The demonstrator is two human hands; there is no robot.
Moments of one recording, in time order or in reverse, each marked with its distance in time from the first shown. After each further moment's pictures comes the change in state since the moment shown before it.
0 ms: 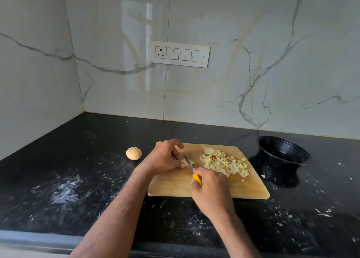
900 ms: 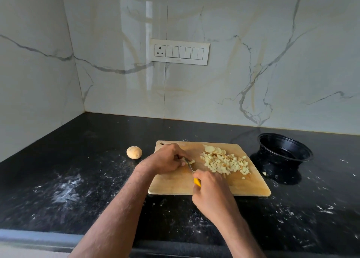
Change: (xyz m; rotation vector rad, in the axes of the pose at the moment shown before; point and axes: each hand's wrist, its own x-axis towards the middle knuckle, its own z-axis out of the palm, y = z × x) left_hand 0.001 0.006 0.002 0.190 -0.153 0.148; right_hand -0.007 0.000 -0.010 -0.099 -0.177 -0.042
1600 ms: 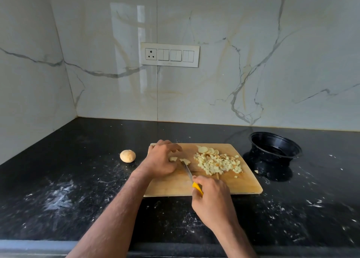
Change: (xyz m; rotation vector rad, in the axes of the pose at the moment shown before) left_hand 0.002 -0.001 0.010 0.101 0.175 -0.060; right_hand -0.017 0.013 0.009 0.106 0.175 0.056
